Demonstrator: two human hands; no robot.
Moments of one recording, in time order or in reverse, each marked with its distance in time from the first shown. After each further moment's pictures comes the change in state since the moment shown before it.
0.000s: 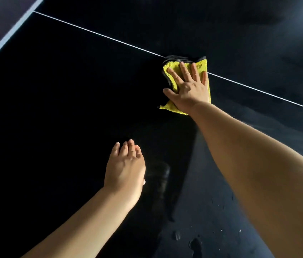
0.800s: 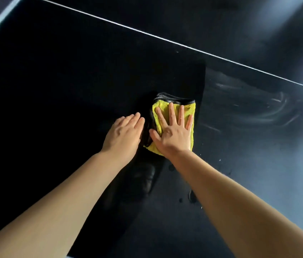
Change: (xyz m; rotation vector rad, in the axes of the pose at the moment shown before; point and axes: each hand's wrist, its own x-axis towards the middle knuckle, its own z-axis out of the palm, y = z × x) left_hand -0.074 -0.008 0.025 -0.146 0.250 0.209; right_hand -0.252 -0.085 0.048 0.080 -0.041 0.151
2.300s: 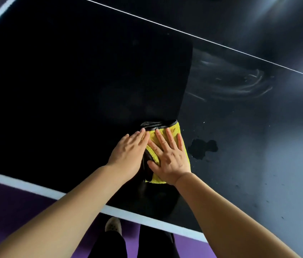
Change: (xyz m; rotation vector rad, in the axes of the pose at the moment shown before) left_hand -0.146 0.076 0.037 -0.141 -0.130 0.050; right_hand -0.196 0.013 0.054 -0.051 0.012 -0.276
